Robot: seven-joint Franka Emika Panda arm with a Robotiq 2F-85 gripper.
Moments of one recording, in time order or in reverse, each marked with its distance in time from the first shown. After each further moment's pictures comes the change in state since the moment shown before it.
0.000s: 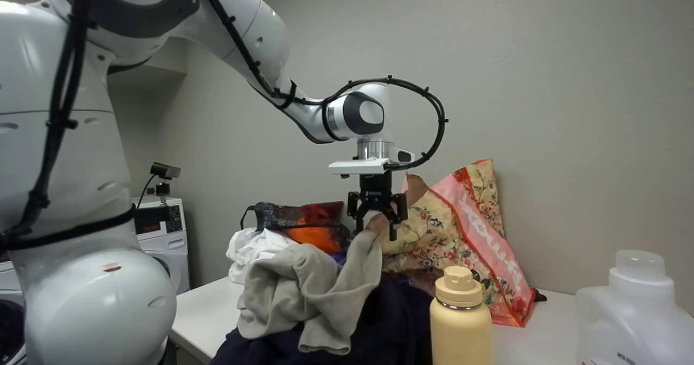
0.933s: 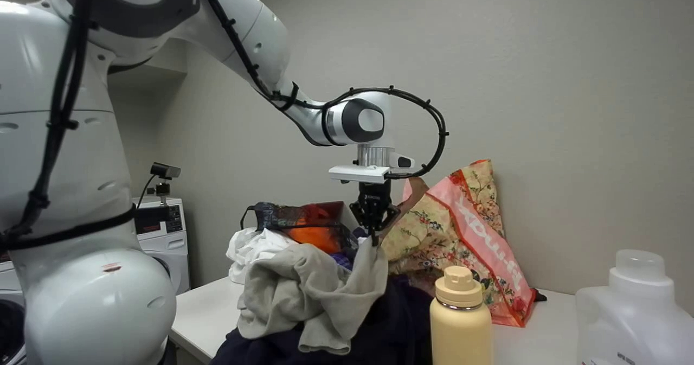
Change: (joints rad) arm -0.002 0.000 -0.004 -0.034 0.092 0.078 -0.068
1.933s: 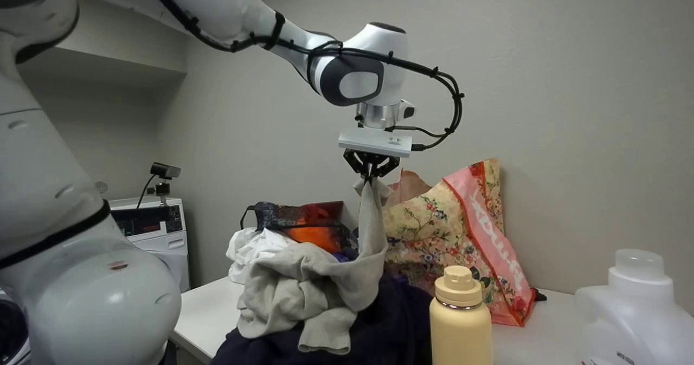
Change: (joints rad) arm 0.054 -0.286 -0.174 -0.081 0.445 0.096 -0.747
